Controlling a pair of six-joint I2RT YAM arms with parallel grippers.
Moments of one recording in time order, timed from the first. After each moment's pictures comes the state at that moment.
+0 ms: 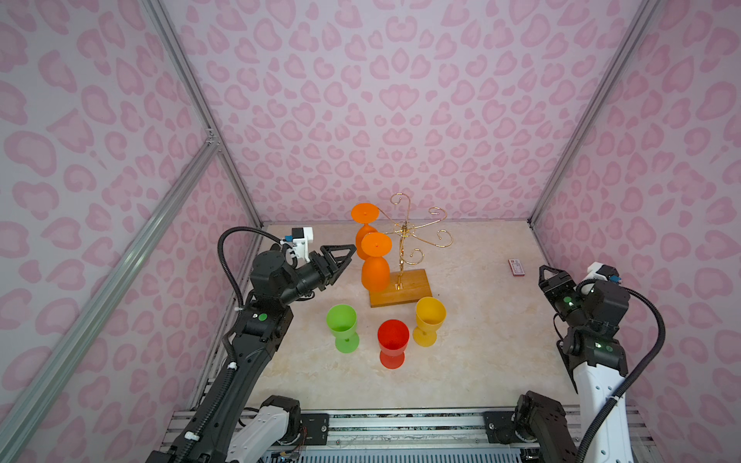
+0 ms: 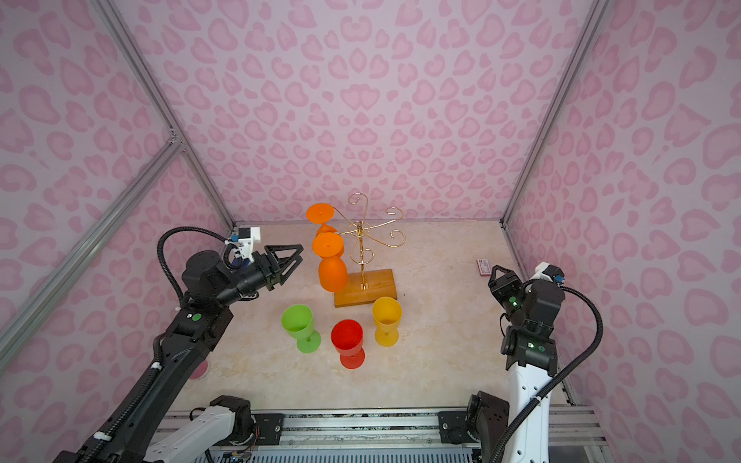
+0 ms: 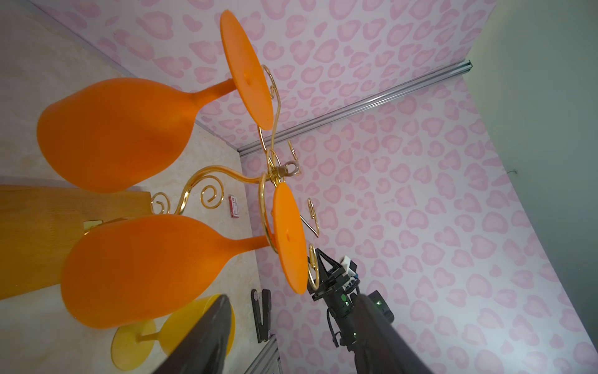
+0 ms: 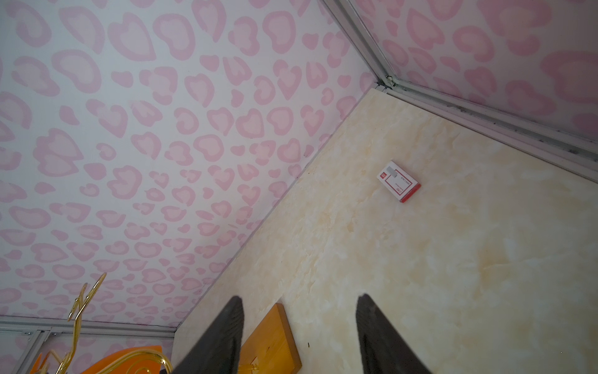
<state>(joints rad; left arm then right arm) -0.21 0.99 0.91 0.04 0.69 -1.18 -0.39 0.75 0.72 -0.30 -0.34 0.78</state>
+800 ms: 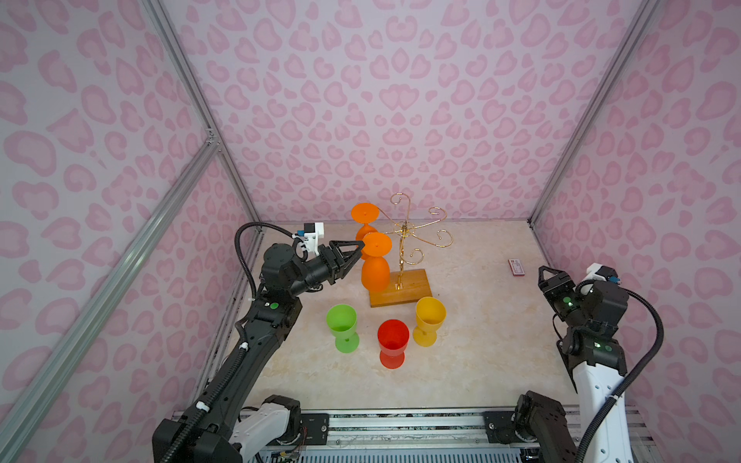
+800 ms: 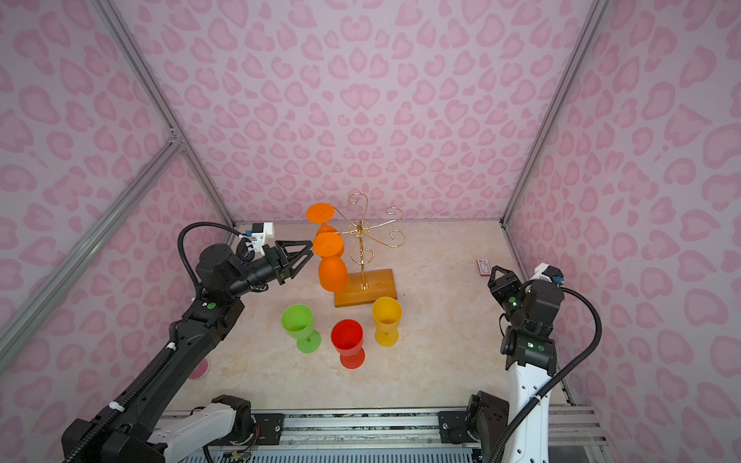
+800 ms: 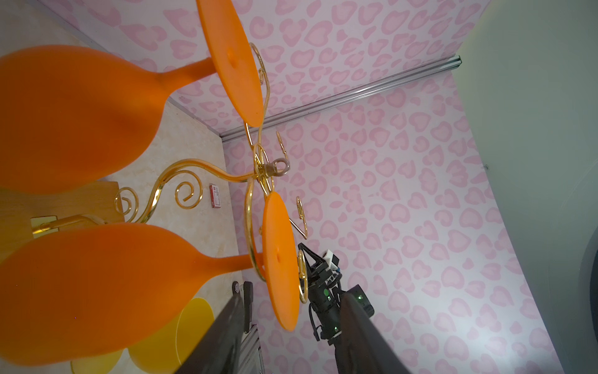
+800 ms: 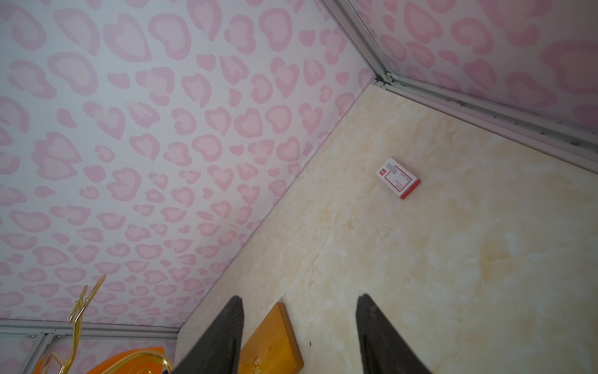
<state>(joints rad) -0.25 1.09 0.92 0.15 0.73 -1.26 -0.39 0.75 0.71 -0.29 -0.34 0.79</state>
